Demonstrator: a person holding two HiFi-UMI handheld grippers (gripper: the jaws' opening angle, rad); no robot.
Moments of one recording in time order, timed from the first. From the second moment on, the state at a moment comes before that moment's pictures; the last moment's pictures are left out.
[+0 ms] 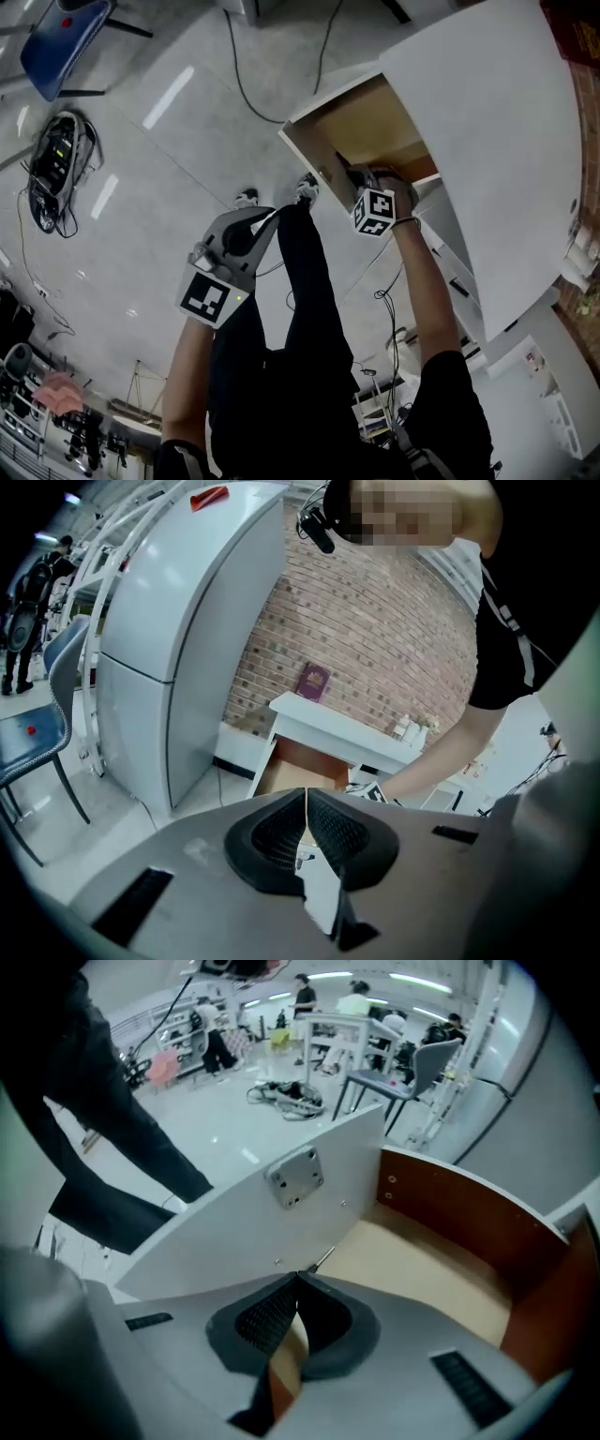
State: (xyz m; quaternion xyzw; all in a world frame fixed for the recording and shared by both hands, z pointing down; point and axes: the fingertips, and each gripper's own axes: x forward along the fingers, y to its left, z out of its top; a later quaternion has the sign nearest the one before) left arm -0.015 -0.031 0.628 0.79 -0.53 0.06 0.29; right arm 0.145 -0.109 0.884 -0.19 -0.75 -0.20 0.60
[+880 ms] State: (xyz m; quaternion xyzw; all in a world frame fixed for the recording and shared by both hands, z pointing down) left arm -0.031 -0.031 0.687 0.78 -0.55 0.04 0.30; right arm 0.162 -0.122 0.960 -0.36 -0.58 -0.36 0.63
